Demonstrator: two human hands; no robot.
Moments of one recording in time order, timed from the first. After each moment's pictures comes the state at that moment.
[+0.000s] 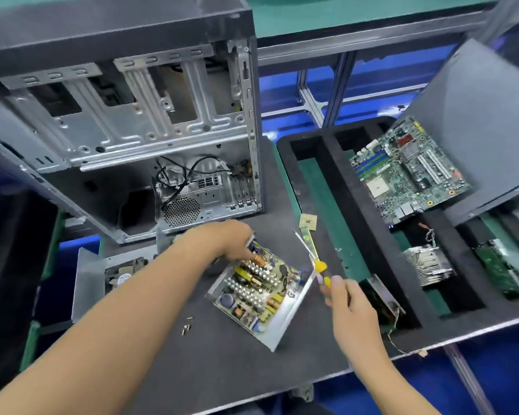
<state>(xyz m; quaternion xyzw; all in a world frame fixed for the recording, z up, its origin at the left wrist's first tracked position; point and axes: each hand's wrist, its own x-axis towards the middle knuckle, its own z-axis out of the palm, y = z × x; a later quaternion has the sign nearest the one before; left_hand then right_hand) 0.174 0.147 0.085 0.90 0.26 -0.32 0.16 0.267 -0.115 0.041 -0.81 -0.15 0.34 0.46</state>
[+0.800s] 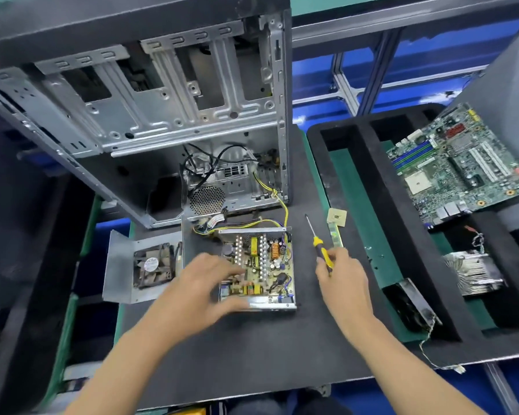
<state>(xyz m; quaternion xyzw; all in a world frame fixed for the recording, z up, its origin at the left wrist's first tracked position) 0.030 0.074 0.082 0.92 0.29 0.08 0.24 0.273 -0.042 0.015 -0.88 -0.35 0.20 0.25</state>
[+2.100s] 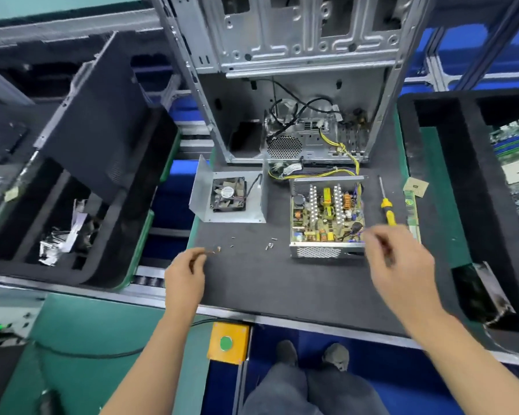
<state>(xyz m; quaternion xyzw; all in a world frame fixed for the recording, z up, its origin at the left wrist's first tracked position) -0.121 -0.006 -0.008 0.58 0.74 0.25 0.25 0.221 -0.091 0.050 -0.69 -0.55 0.15 0.45</state>
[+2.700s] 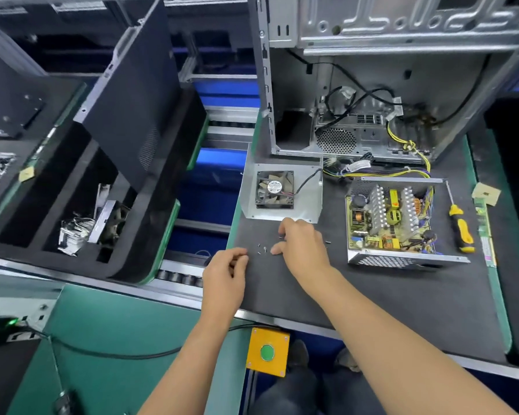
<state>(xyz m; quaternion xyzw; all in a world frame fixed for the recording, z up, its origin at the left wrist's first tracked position) -0.151 0.001 -0.023 0.60 0.69 0.28 0.30 0.017 0.040 0.008 -0.73 -0.60 0.31 0.11</state>
